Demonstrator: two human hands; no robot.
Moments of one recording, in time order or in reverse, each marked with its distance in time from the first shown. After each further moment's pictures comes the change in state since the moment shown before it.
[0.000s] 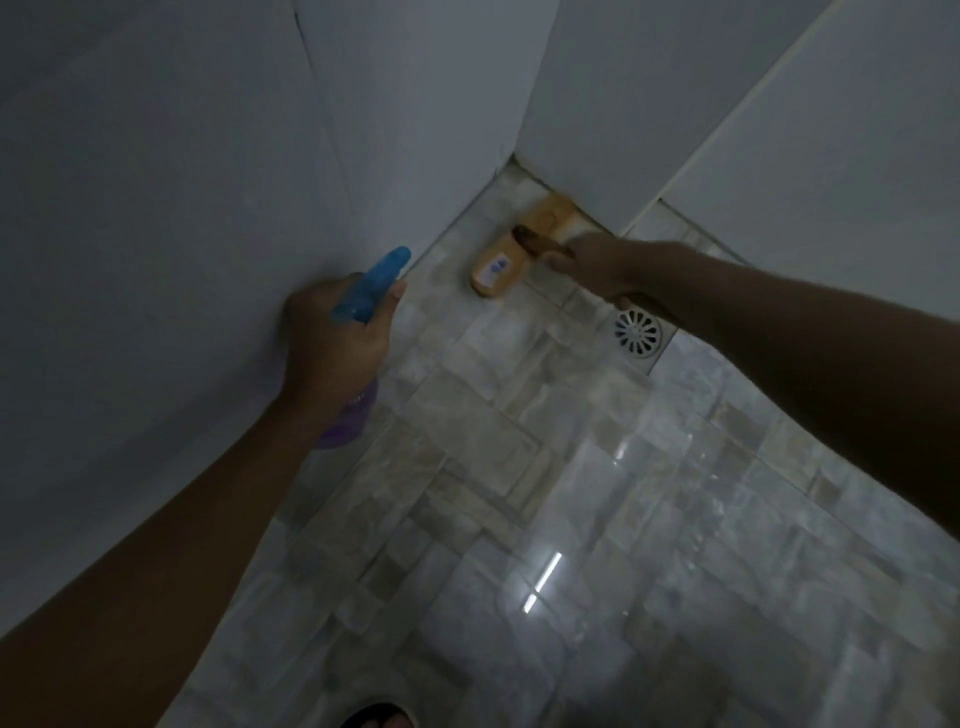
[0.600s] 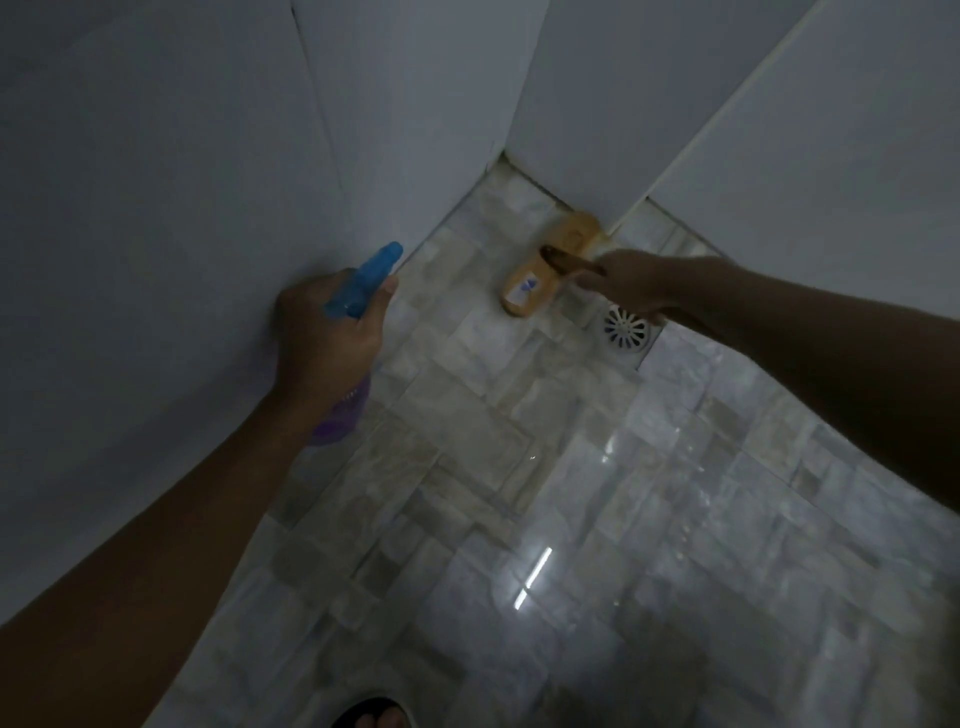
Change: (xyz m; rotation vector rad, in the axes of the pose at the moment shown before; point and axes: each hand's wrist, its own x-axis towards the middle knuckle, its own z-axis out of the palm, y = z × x) left_hand -0.002 0.004 -0.003 -0.013 -0.020 0.002; right_hand -0.022 0.041 0.005 -0.009 -0.033 0.066
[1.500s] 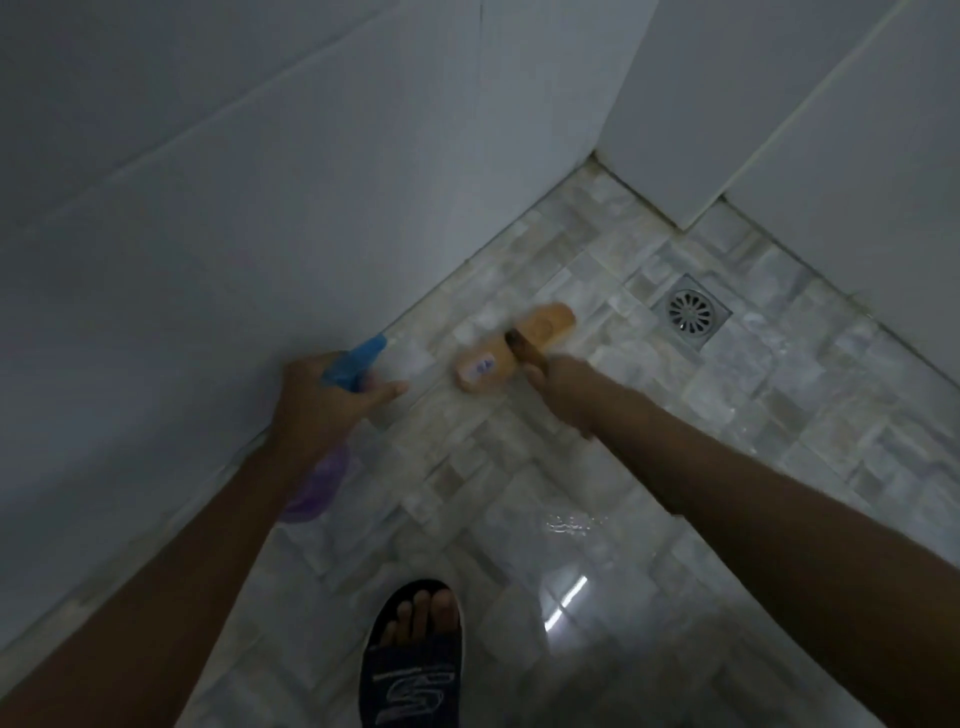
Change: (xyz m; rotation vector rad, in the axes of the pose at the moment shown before) left_hand -0.141 -0.020 -0.122 -0.007 -0.106 -0.374; right_hand -0.134 -0.137 0.147 0.251 -0.067 -0.107
